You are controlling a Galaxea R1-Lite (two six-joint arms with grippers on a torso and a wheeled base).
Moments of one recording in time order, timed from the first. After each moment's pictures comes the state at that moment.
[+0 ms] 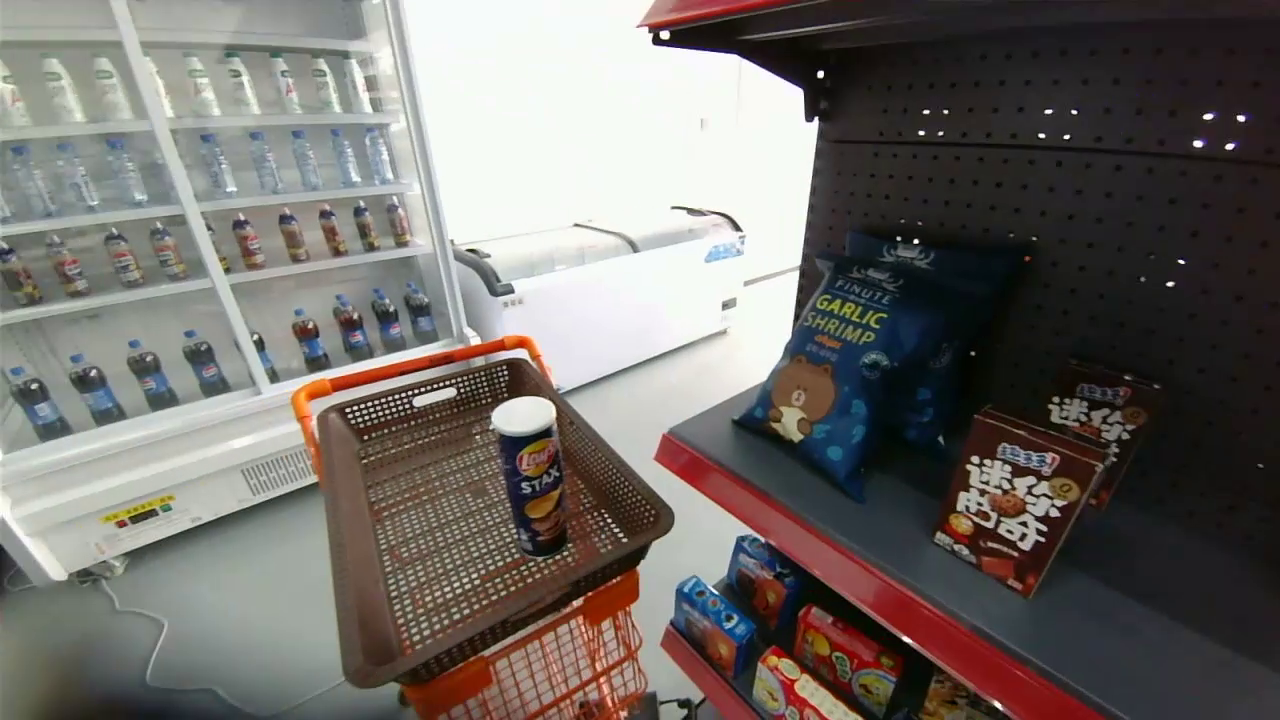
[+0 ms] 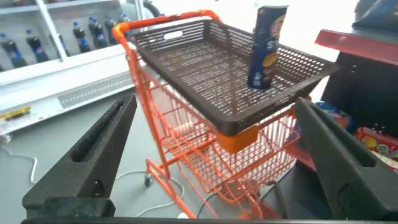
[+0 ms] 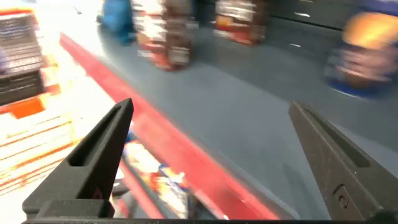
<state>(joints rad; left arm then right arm) 0.00 0.00 0.00 0.00 0.00 0.00 0.00 0.00 0.00 0.01 -0.01 0.00</state>
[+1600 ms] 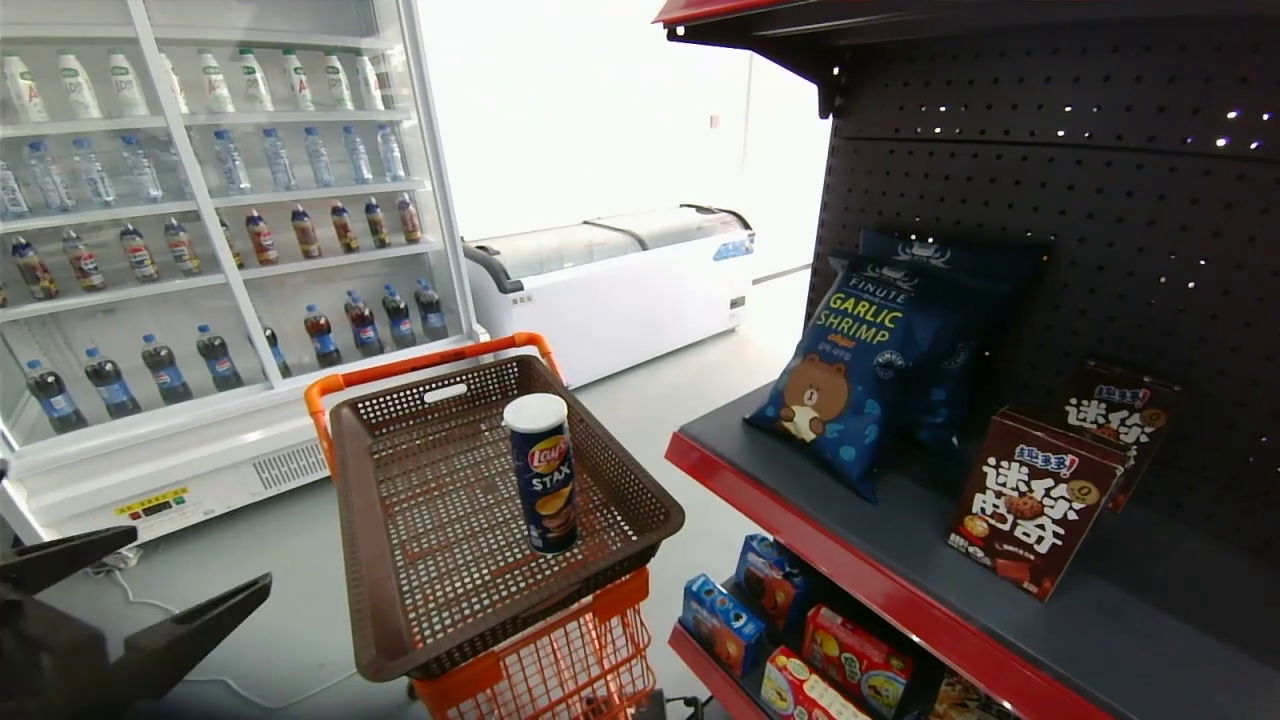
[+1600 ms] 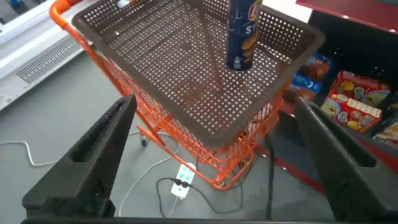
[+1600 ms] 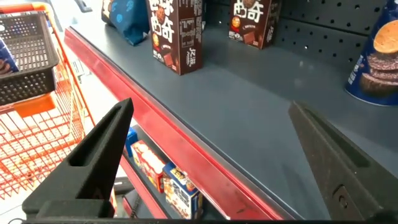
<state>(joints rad) -0.02 0.96 -0.47 -0.10 -0.16 0.12 0.00 0.00 0.00 0.01 -0.01 0.00</state>
